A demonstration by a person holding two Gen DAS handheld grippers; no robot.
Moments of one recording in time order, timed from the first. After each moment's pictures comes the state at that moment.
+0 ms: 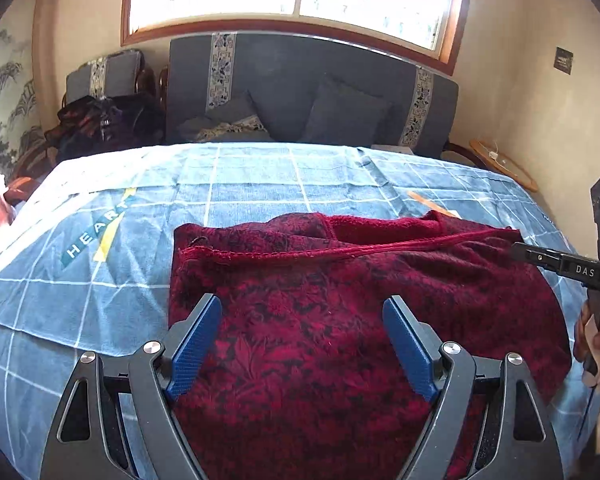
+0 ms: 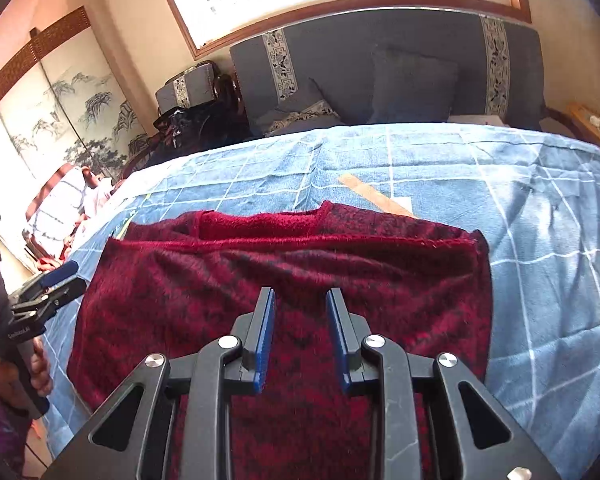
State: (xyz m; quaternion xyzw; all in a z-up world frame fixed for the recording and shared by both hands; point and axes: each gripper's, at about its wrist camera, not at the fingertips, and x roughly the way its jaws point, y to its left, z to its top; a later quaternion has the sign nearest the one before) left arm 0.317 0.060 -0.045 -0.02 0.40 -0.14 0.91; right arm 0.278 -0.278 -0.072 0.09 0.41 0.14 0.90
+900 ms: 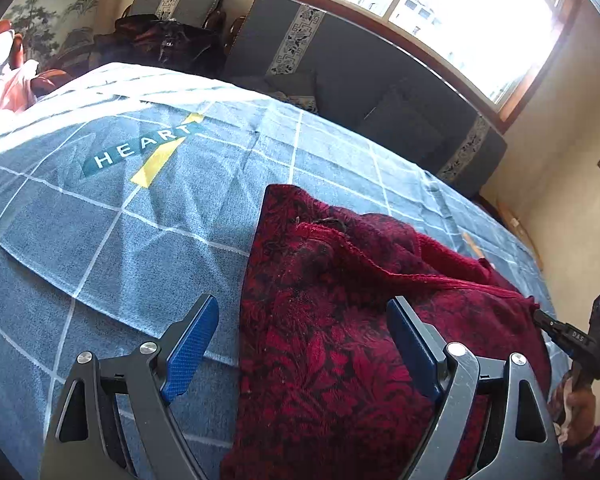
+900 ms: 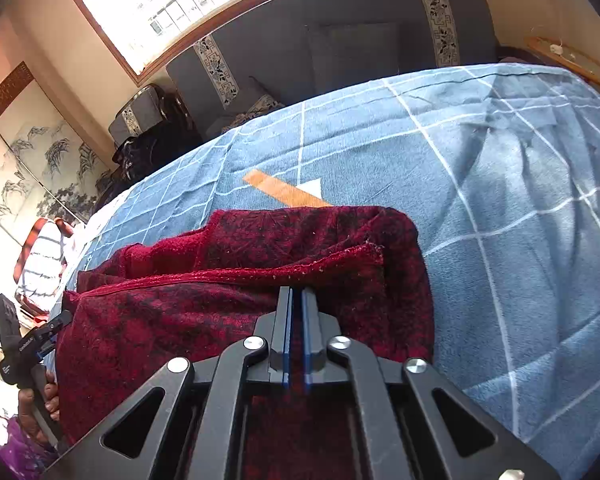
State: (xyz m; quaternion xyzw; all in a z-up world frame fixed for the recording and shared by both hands) left arm 0.330 0.146 -0.081 -0.19 0.41 -0.11 0.89; right arm 0.303 -0.347 -0.109 0.17 0.42 0.07 0.89
